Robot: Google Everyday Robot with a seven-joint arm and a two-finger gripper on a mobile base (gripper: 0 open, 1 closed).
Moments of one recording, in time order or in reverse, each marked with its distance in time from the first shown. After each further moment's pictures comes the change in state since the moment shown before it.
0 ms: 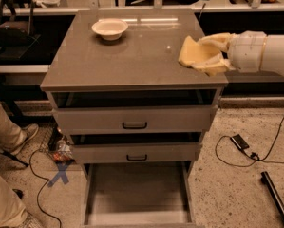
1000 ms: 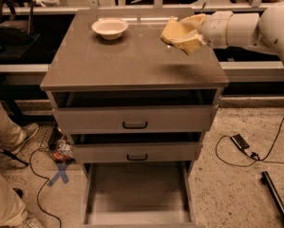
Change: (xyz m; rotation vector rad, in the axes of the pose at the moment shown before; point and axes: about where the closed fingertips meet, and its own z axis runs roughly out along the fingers) arm 0.029 -0.075 0.083 0.070 0.057 0.166
